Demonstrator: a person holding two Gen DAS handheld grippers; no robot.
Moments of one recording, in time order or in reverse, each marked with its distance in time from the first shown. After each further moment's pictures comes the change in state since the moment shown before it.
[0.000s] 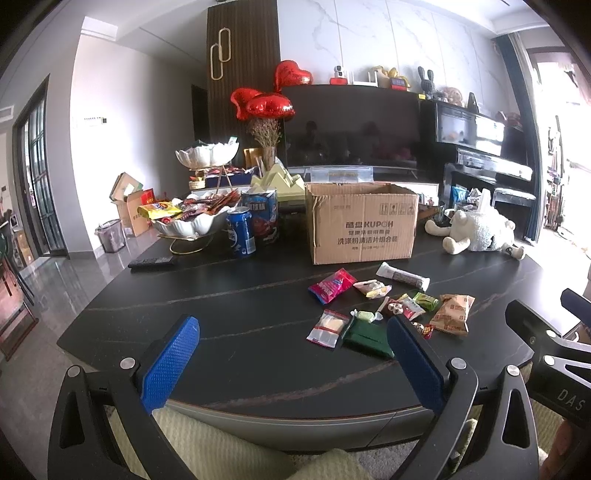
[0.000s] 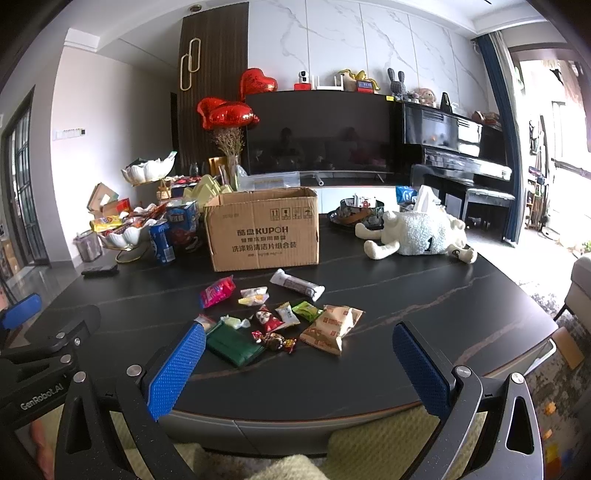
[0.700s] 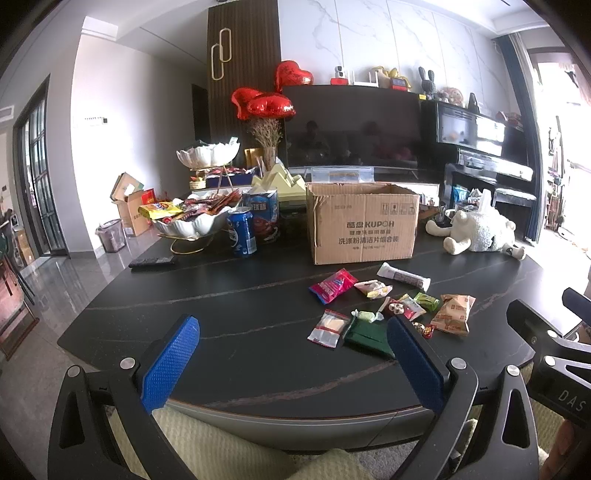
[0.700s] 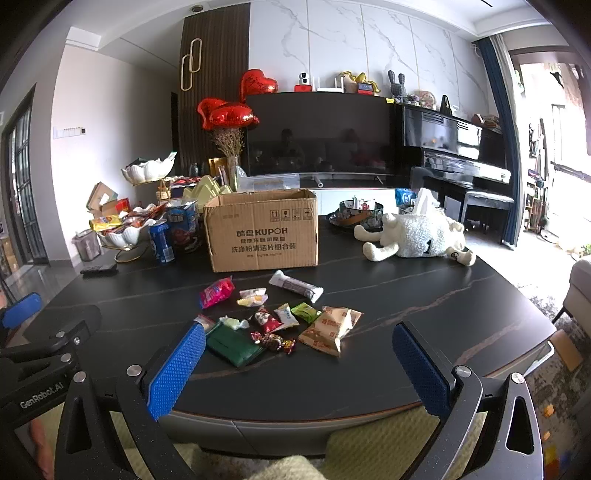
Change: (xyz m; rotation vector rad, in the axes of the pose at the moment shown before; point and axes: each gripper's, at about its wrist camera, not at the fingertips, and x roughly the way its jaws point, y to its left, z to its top) left arm 0.000 0.001 0.001 0.002 0.002 0.001; right arm 0.000 0.001 0.000 -0.001 0.000 0.000
